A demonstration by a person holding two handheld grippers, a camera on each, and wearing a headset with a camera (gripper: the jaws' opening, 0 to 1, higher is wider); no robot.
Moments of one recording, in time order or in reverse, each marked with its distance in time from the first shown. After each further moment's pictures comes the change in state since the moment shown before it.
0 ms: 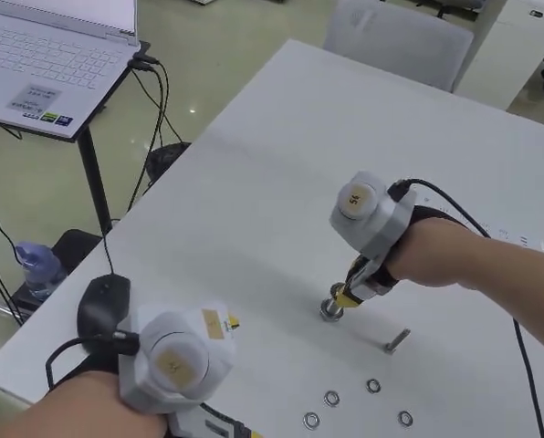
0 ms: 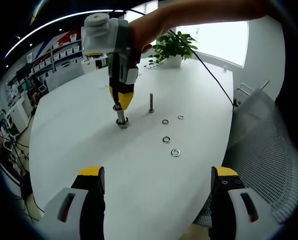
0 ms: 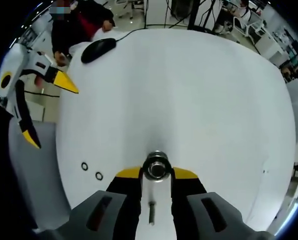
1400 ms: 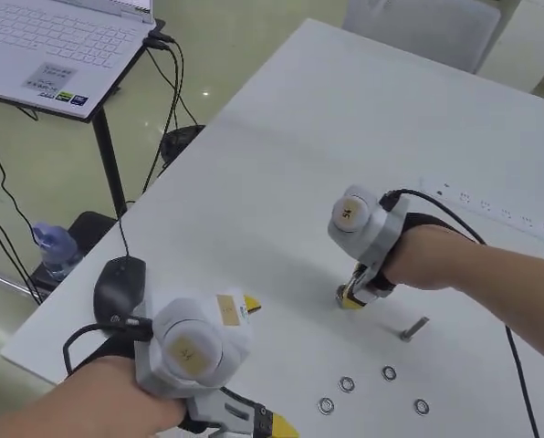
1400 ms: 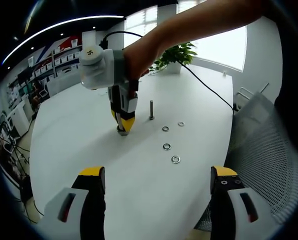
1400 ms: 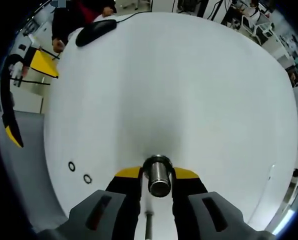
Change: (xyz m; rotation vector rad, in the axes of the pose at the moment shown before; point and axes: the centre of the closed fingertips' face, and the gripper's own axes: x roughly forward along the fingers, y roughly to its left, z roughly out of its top) left arm -0.001 0.000 0.010 0.016 -0.064 0.006; right arm 0.041 0.002 -0.005 -0.049 0.067 -0.003
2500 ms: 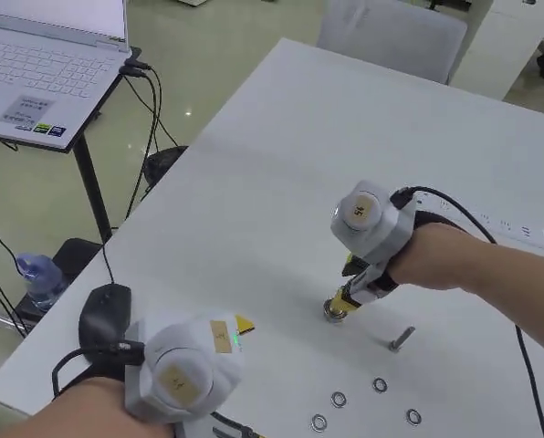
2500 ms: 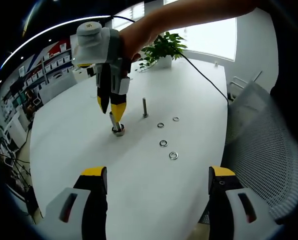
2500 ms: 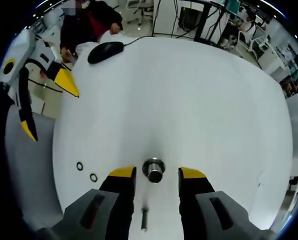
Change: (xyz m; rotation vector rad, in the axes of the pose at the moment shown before) left arm 0.001 -0.005 0.000 0.087 0.050 -0.043; right arm -0.047 -0.002 0.010 -0.046 -0.159 -0.022
